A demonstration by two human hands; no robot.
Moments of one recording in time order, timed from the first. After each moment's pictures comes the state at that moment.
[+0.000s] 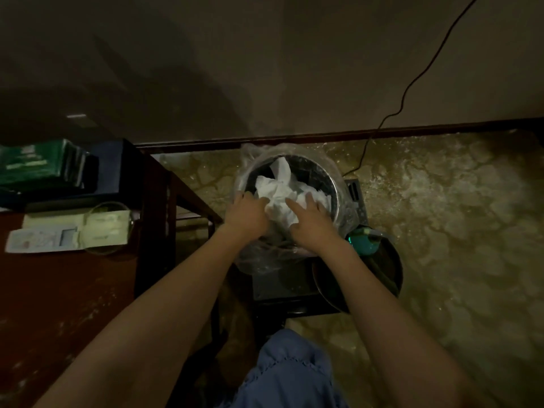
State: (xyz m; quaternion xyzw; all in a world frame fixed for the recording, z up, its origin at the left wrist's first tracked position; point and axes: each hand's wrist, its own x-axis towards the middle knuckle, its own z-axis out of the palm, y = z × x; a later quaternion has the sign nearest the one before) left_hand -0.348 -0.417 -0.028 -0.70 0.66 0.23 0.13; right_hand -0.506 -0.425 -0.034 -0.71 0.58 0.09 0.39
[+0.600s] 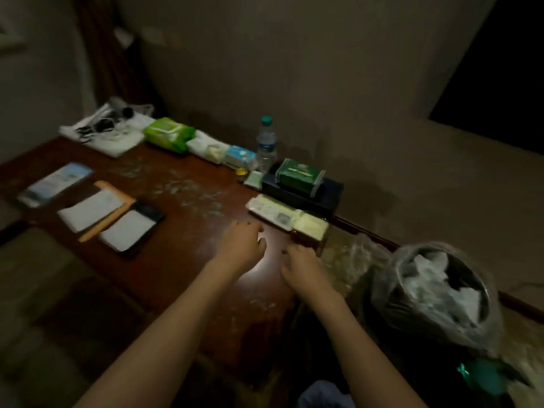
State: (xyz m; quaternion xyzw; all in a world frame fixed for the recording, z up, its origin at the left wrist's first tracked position) left_hand -0.097 -0.101 0.121 -0.88 0.44 0.12 -0.12; right_hand -0.223 -0.183 0.085 -0.91 0.32 0.02 0.26
